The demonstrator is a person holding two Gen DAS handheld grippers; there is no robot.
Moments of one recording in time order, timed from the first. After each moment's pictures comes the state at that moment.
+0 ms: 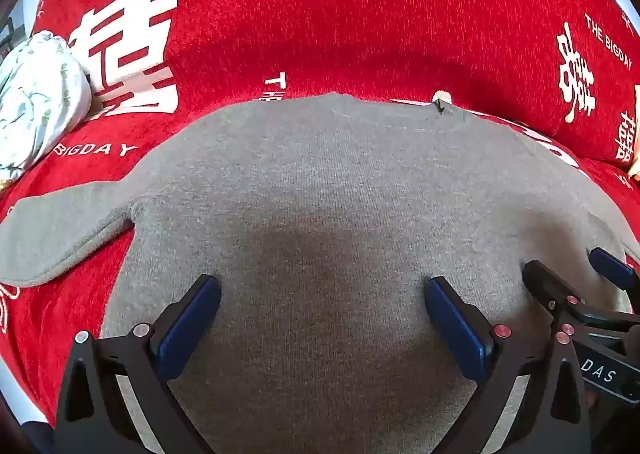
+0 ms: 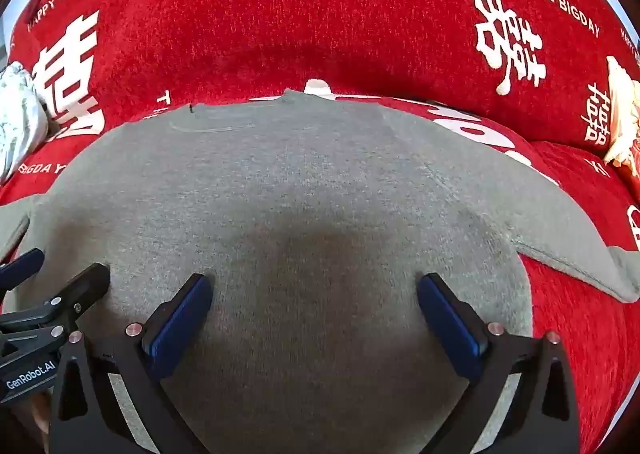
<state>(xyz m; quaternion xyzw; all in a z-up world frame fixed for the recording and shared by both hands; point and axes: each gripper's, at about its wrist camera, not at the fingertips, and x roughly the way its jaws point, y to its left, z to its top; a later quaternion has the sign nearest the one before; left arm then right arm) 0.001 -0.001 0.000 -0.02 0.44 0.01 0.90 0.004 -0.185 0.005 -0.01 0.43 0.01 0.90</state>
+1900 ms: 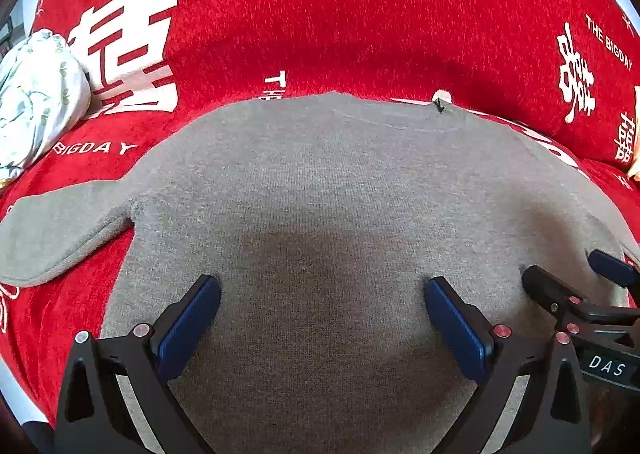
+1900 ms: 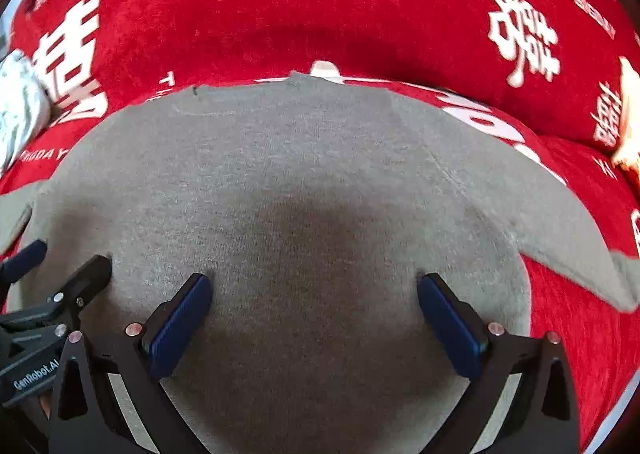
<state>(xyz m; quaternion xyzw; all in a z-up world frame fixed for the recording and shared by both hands) 0.000 0.003 0.002 -0.03 0.44 0.01 0.90 0.008 -0.182 0.001 -0.01 0.47 0.02 0.88</state>
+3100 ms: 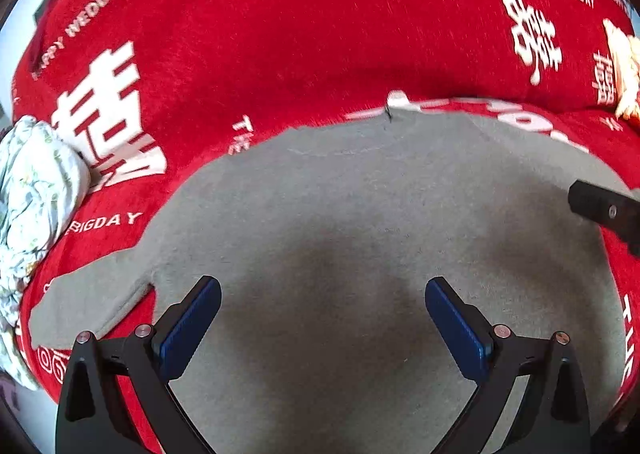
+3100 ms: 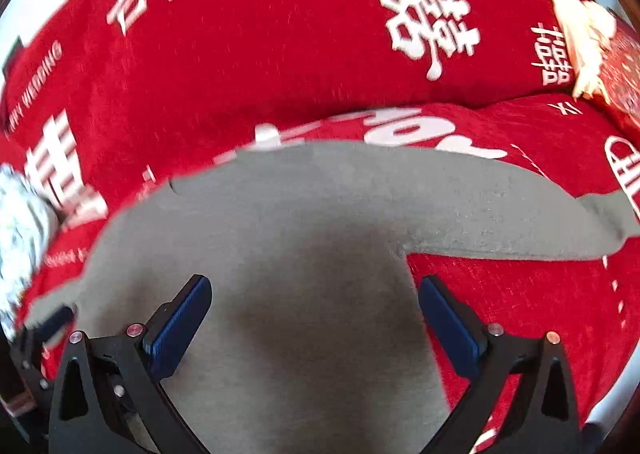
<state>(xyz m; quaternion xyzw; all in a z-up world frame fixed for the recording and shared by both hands) 0.000 -0.050 0.052 0.09 0.45 -0.01 0.89 -0.012 -0.257 0.057 0.12 0.44 -0.02 0.89</state>
